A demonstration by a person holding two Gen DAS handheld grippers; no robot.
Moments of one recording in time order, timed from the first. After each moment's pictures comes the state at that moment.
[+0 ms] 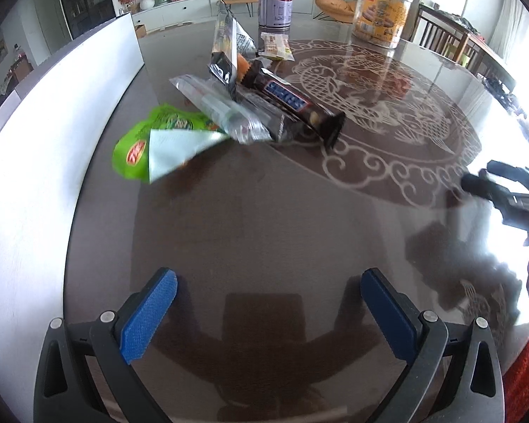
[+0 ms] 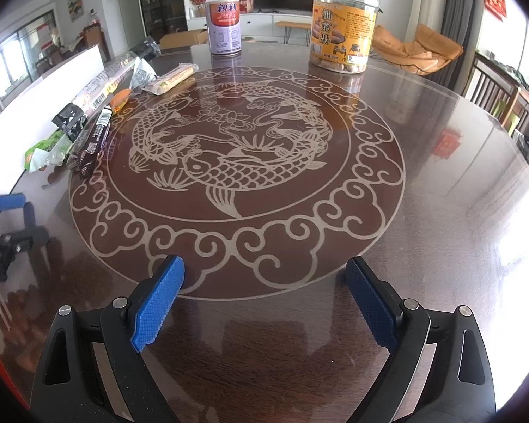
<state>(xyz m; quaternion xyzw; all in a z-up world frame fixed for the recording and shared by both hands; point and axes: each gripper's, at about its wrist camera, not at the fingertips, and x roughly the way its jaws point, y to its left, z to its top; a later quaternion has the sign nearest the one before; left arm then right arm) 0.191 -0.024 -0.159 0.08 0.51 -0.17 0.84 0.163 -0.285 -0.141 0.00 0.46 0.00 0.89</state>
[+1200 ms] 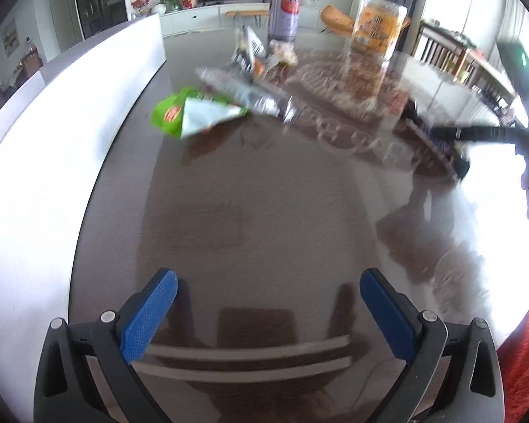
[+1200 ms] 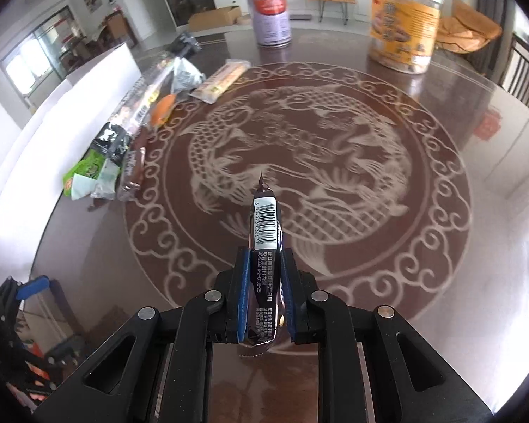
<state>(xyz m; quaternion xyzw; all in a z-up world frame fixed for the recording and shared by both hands) 0.146 -0.001 -0.144 0.05 0.48 -0.17 0.86 0.207 -0.262 -0.120 0.05 0.51 0.08 0.86</state>
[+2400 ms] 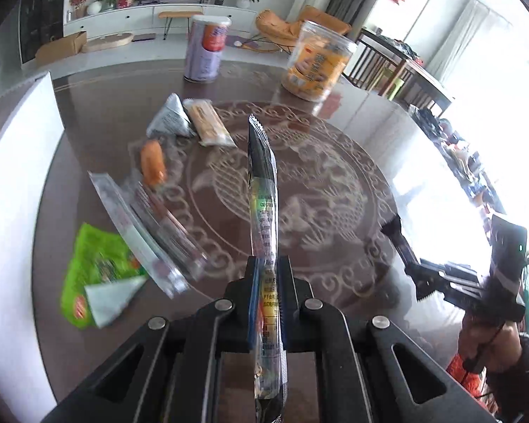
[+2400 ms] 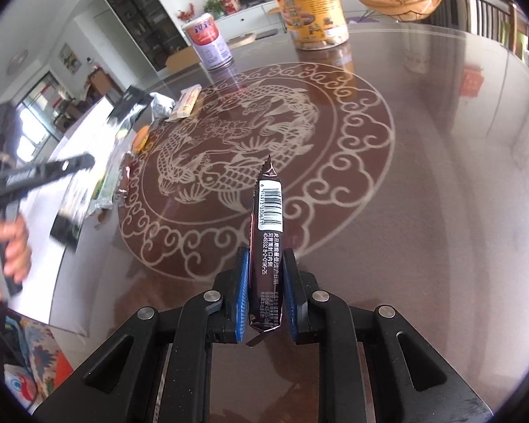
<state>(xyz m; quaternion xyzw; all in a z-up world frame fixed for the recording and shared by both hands) 0.250 -0.071 -0.102 0.01 0.50 -0.32 0.81 0.138 -0.334 -0.122 0.16 0.47 0.05 0.87</state>
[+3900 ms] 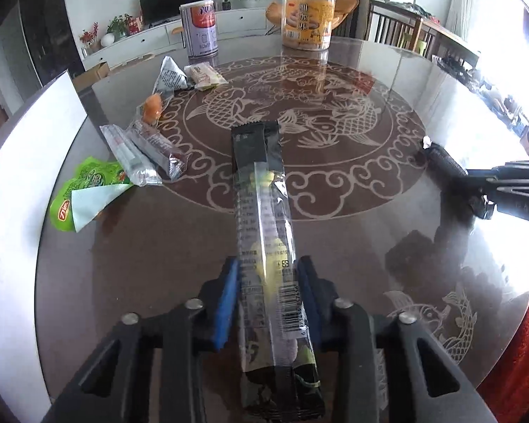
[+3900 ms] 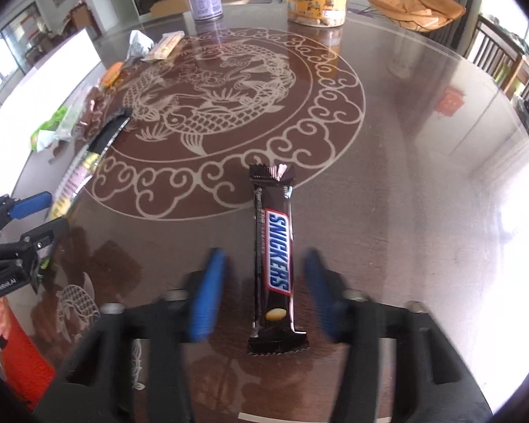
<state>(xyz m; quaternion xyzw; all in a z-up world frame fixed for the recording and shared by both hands) 0.165 -0.090 -0.152 0.12 0.47 -0.23 0.84 0.130 -0.322 -0.125 0.02 0.54 -0.01 0.84</state>
